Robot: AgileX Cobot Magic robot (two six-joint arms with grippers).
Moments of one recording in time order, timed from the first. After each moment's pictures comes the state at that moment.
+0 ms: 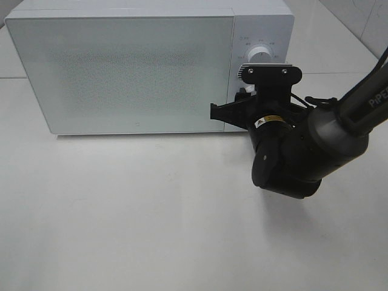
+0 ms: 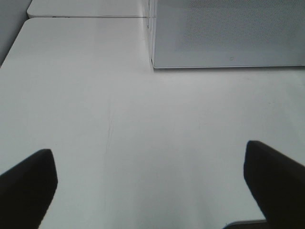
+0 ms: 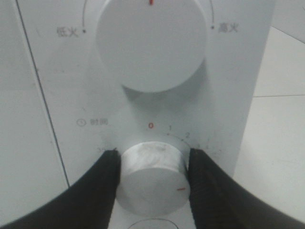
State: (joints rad) left arm -0.04 0.00 -0.52 -0.05 1.08 -0.01; right arm 0.65 2.08 -0.81 0.88 -1.21 -0.30
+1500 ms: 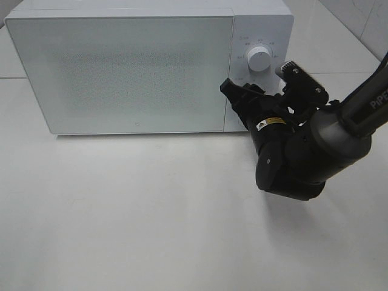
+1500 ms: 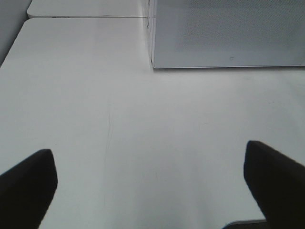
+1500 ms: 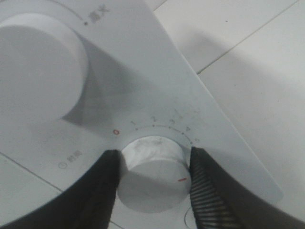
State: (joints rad) left arm -0.04 0.00 -0.52 -0.05 1.08 -0.01; right arm 0.65 2.09 -0.80 0.83 -1.21 0.41
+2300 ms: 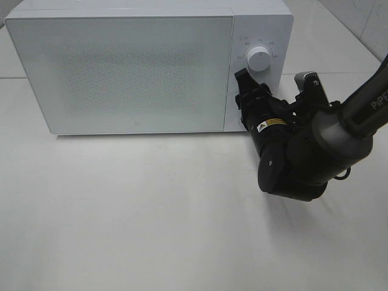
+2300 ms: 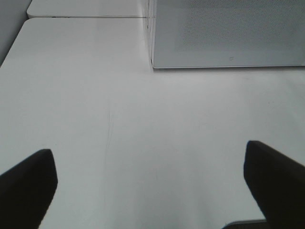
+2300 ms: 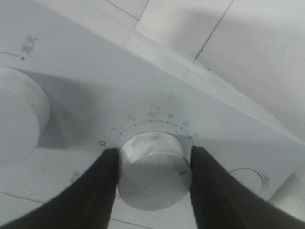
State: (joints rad) left arm -0.04 0.00 -0.52 -0.05 1.08 -0.01; right arm 0.64 2.09 -0.79 0.80 -1.21 0.78
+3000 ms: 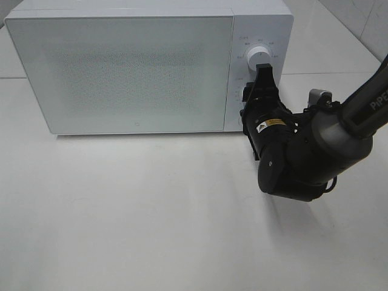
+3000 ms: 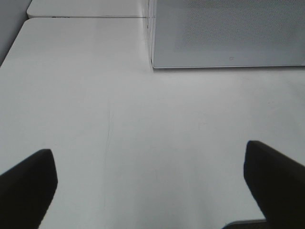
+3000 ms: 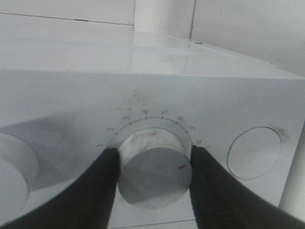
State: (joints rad) left arm -0.04 0.00 -0.52 -0.05 1.08 -0.01; right arm 0.64 2.09 -0.79 0.79 -1.21 1.25
